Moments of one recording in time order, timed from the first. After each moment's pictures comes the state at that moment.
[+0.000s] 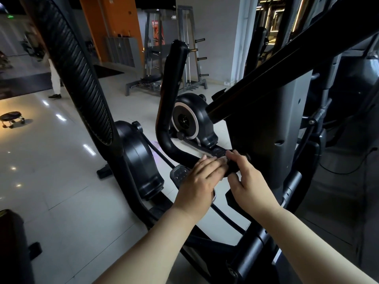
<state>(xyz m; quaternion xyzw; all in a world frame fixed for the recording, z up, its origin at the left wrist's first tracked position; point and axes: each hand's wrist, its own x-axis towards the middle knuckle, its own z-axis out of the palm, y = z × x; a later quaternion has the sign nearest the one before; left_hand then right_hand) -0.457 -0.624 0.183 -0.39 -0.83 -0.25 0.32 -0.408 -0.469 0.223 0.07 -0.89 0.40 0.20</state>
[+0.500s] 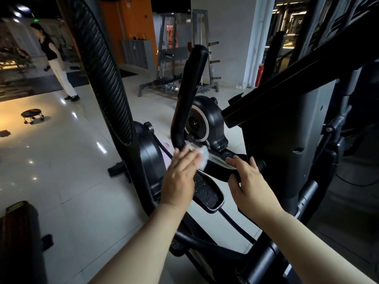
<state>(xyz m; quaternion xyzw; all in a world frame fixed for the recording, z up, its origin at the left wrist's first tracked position) -0.489 -0.681 0.181 -0.22 -0.86 -0.25 0.38 -0.425 -0.486 0.218 0.11 -0.92 0.32 0.20</state>
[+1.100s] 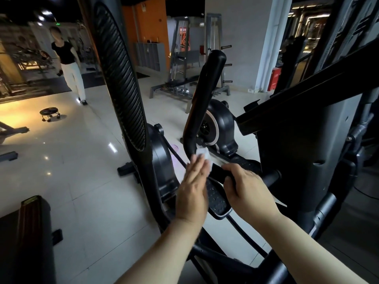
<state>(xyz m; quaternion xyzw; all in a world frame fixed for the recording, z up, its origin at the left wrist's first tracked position) -0.477 -0.666 0.167 -0.17 -0.83 -0.35 0.40 -0.441 -0.517 0.231 0.15 -0.93 0.25 0.24</state>
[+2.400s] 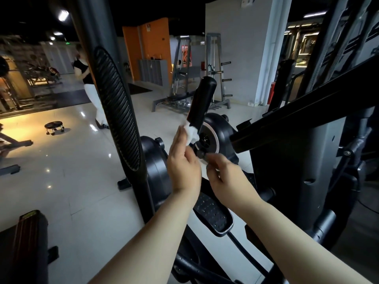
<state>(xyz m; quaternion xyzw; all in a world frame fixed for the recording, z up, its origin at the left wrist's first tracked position) -0.524 -0.650 0.273 -0.05 -0.69 -0.54 0.47 -0.468 -0.539 0.287 0.13 -0.89 0.41 0.17</state>
